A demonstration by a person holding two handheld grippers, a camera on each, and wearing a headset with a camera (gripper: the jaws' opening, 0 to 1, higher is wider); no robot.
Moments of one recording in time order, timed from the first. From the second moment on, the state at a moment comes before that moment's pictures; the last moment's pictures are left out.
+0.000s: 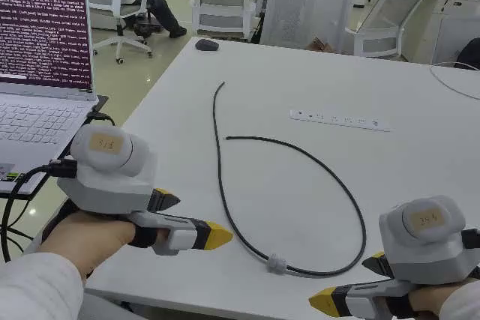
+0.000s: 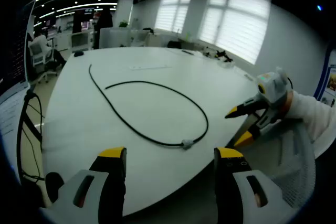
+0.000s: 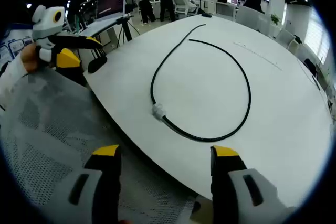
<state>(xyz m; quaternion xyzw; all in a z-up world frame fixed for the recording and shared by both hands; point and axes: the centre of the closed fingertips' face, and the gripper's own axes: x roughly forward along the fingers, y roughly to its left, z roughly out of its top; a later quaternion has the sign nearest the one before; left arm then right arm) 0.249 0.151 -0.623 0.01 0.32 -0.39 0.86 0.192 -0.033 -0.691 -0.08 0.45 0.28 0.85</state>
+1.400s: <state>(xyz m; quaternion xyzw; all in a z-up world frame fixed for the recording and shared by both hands) 0.248 0.151 -0.622 0.01 0.32 -0.39 0.86 0.192 -0.031 -0.691 -0.08 0.45 0.28 0.85</state>
